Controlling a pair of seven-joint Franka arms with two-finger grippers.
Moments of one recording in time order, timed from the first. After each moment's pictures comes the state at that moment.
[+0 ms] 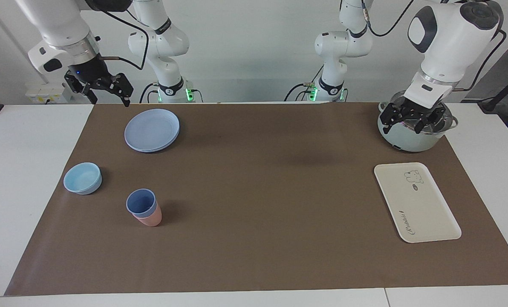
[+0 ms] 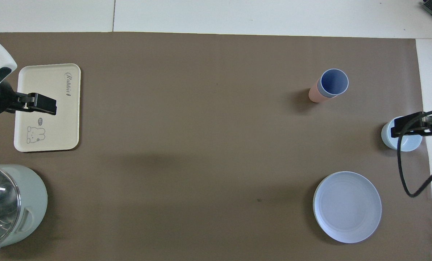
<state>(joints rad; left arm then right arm) -0.07 0.02 0.00 -1.64 0.03 1.69 0.03 0.04 -0.07 -0.06 -1.60 -0.01 1.46 0.11</state>
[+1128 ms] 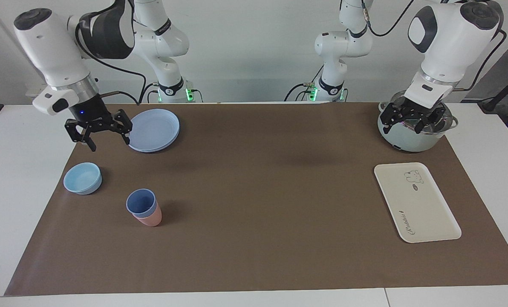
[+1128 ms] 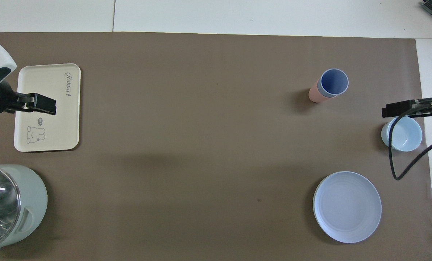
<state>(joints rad) -0.07 0.02 0.00 -1.64 0.03 1.69 0.03 -0.04 0.01 -0.06 -1.86 0.13 2.06 -0.47</state>
